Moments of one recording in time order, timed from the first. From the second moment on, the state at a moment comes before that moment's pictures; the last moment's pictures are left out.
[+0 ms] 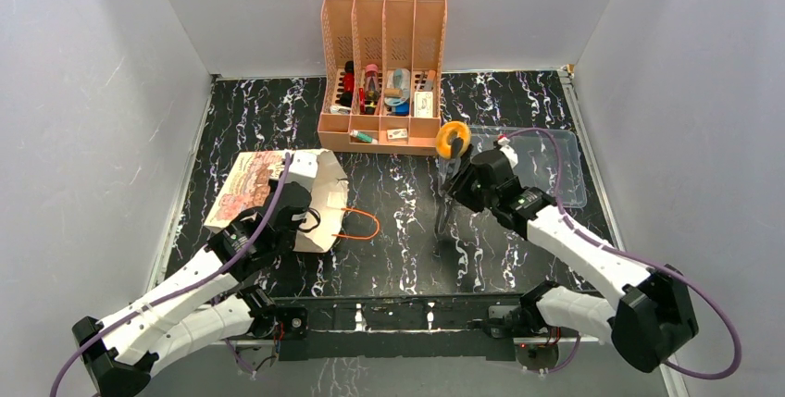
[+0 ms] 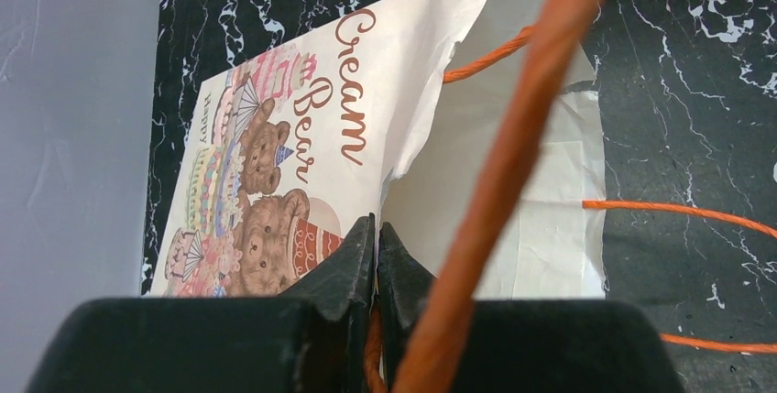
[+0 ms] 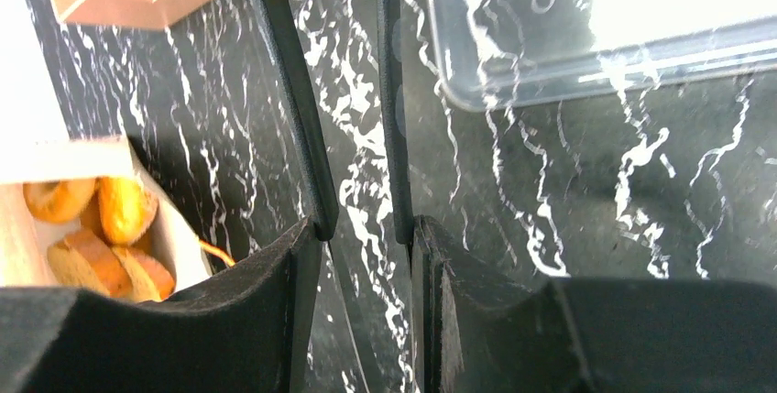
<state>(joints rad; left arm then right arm) -0.83 0.76 0.73 -0.58 -0.80 -0.07 0.57 1.07 0.72 -0.36 0.14 0.98</state>
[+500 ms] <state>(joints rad) -0.83 0.76 0.73 -0.58 -0.77 -0.05 0.36 1.33 0.68 -0.16 -0.03 0.96</state>
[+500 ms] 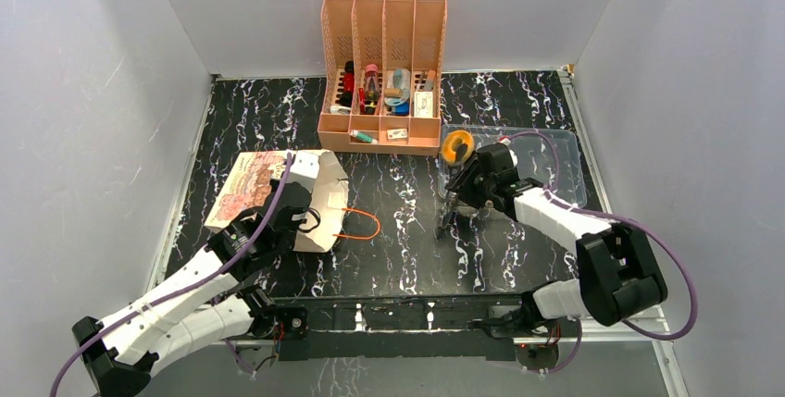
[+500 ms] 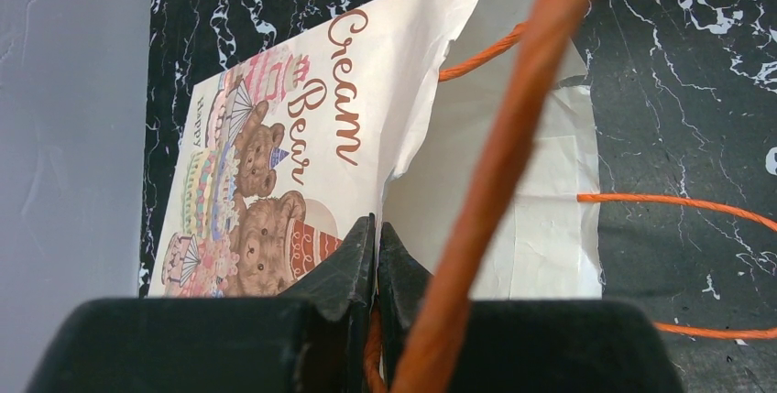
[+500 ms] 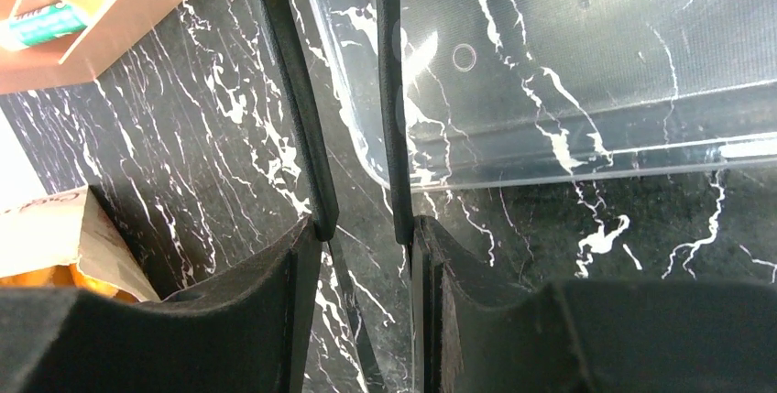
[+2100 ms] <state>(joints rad) -0.83 0.78 0.73 -0.57 -0.76 -0.05 0.27 1.45 0.69 -0.03 -0.13 0.94</state>
